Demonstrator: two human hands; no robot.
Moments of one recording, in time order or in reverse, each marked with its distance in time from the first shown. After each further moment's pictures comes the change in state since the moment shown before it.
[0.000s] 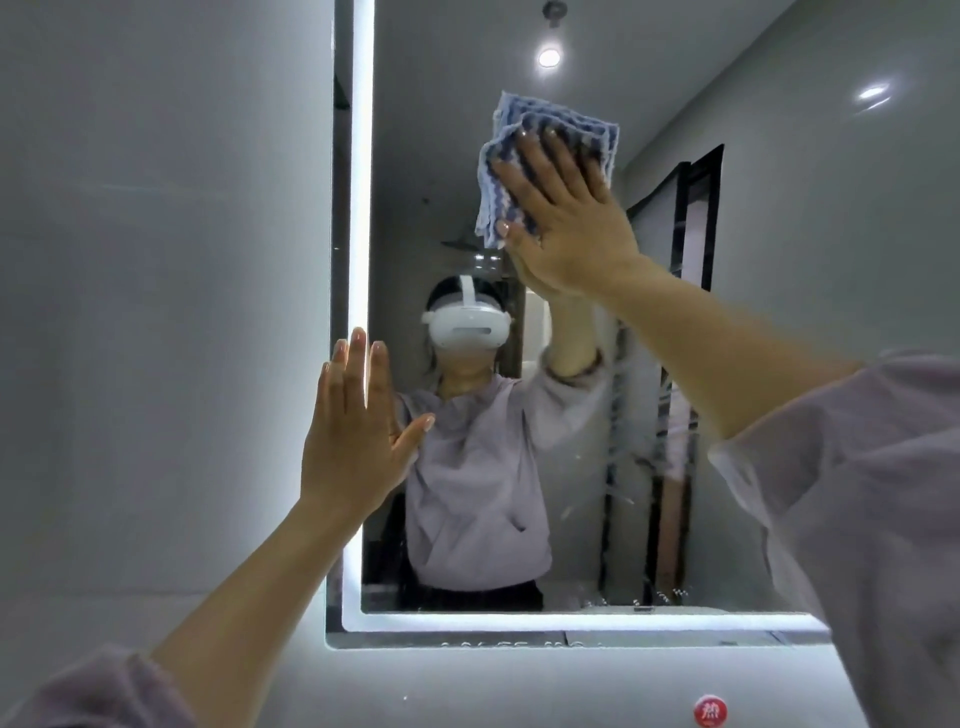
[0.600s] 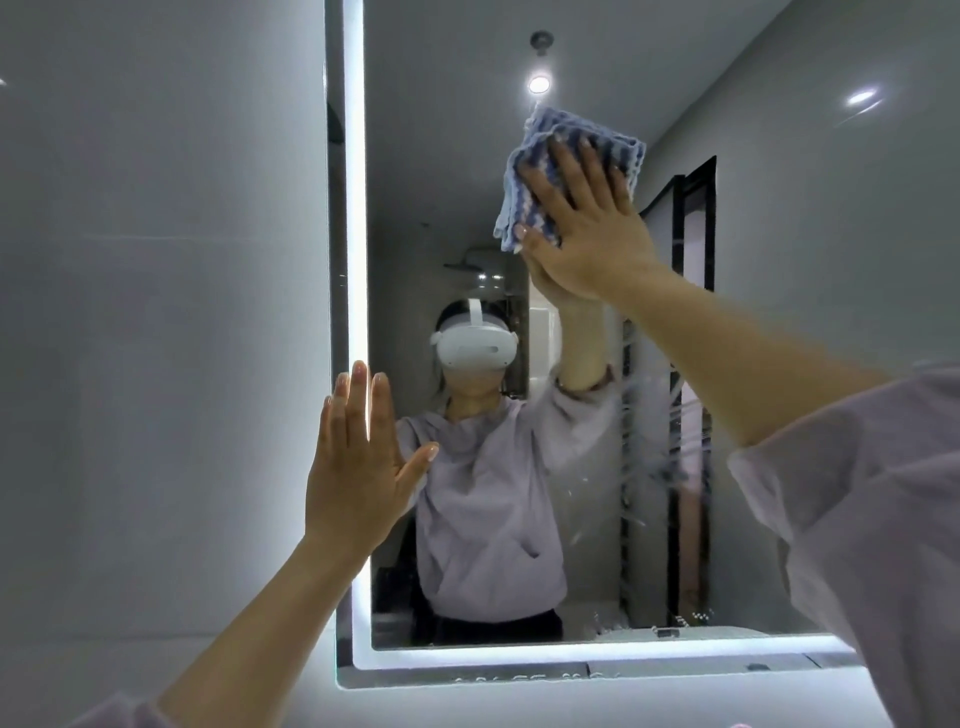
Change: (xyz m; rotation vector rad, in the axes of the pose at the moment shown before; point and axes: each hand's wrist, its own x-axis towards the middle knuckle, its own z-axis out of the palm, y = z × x) left_hand 0.002 -0.002 0.009 -0.006 0.041 0.020; right_hand 0.001 0.021 -0.009 0.051 -0.003 0.139
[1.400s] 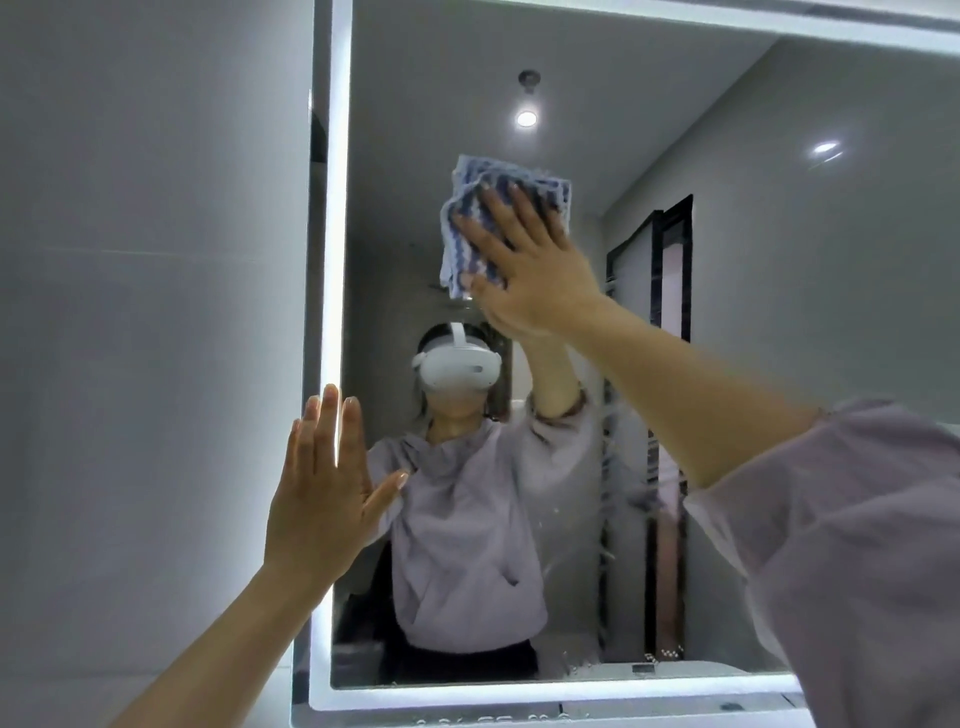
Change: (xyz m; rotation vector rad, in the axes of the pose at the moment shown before) left_hand -0.001 0.000 0.001 -0.002 0.039 0.027; right_hand 0.009 -0.018 0.007 -0.068 -0.005 -0.152
